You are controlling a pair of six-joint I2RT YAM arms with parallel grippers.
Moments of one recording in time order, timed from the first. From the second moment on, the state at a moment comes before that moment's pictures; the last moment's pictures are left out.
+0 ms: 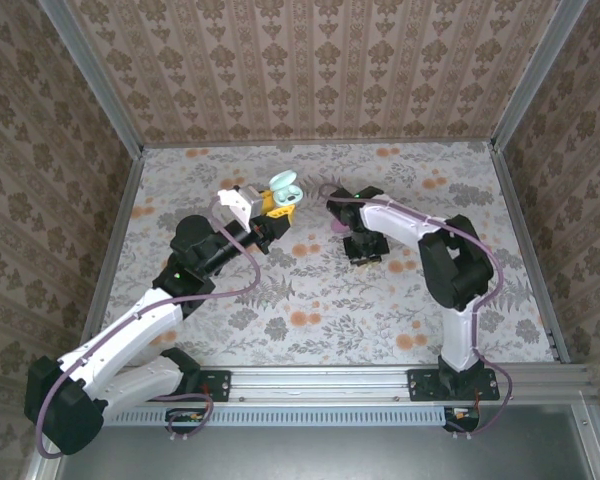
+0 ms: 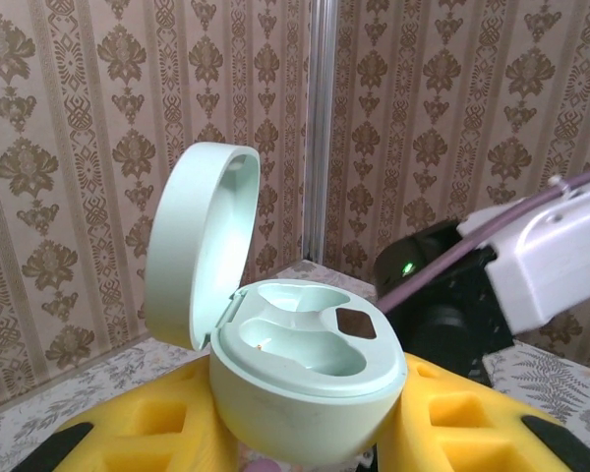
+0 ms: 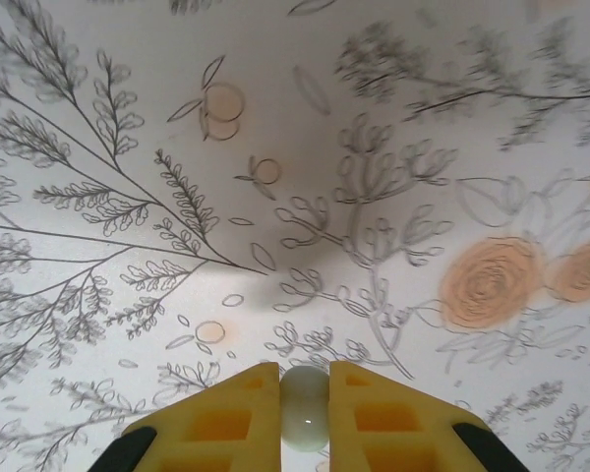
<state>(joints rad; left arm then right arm) -0.67 0.98 0.71 0.37 0.30 -0.07 0.52 1.95 1.46 -1.14 0.18 0.47</state>
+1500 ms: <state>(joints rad) -0.71 1.25 0.73 0.42 0.37 -0.04 0.49 1.54 1.72 -1.13 -0.25 0.46</state>
